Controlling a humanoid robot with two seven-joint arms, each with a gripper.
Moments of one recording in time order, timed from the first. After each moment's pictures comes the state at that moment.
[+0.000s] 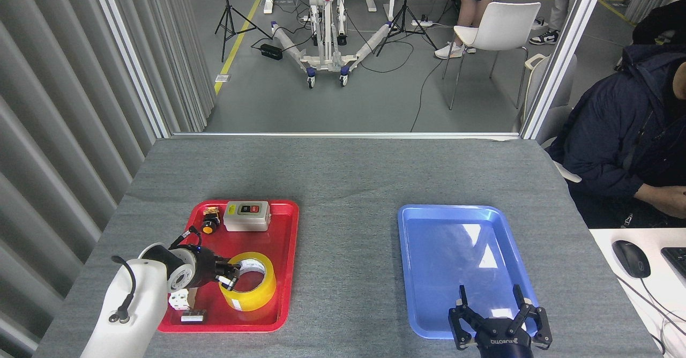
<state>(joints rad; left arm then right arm) -0.60 0.23 -0.18 -0.90 -1.42 -0.57 -0.75 0.16 -0.04 0.09 -1.61 1.56 0.16 -0.05</state>
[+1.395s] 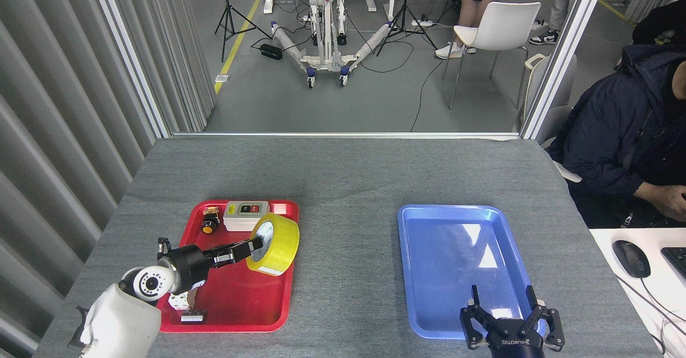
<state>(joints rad) -0.50 0.17 0.08 -0.93 -0.65 -0.61 -0.84 0.16 -0.05 0.05 -1.60 1.56 0.16 -0.07</state>
